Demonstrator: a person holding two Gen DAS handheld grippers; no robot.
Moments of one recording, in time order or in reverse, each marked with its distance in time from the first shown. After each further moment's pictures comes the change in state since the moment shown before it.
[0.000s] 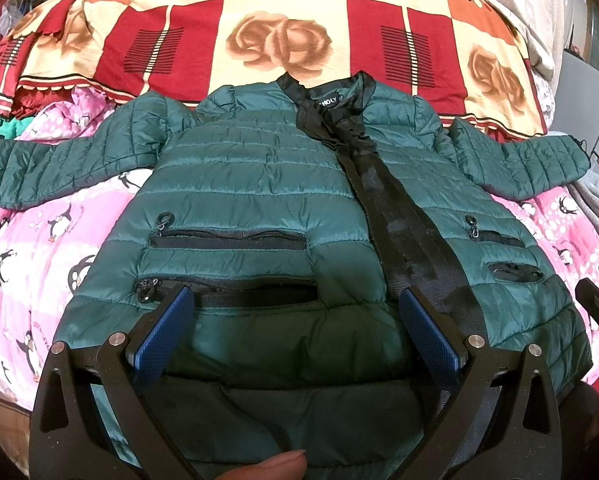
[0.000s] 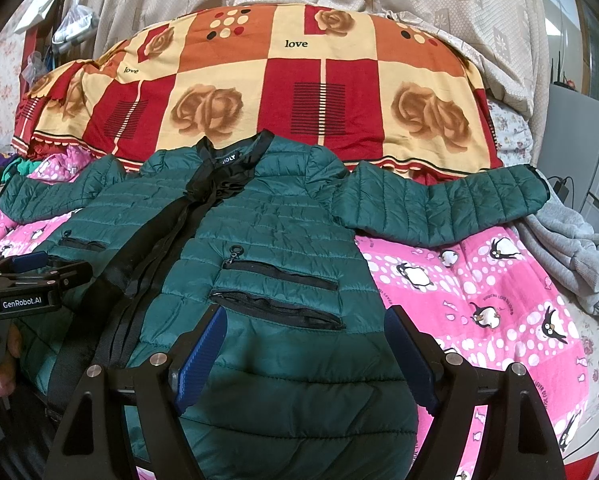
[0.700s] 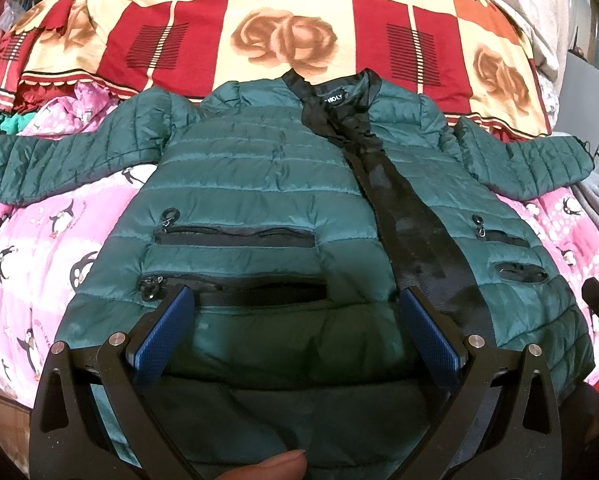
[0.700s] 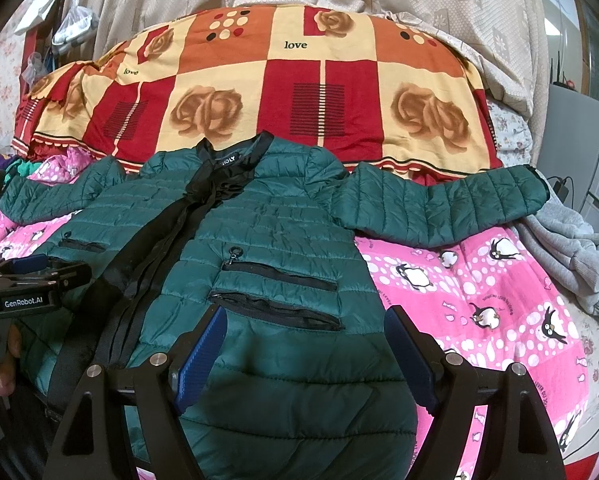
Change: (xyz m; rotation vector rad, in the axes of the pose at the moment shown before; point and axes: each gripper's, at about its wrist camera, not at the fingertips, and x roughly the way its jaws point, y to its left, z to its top) left arm 0.002 0.004 -0.001 -0.010 0.012 0.009; right arm -0.001 0.000 0.001 0.002 -0.001 0.001
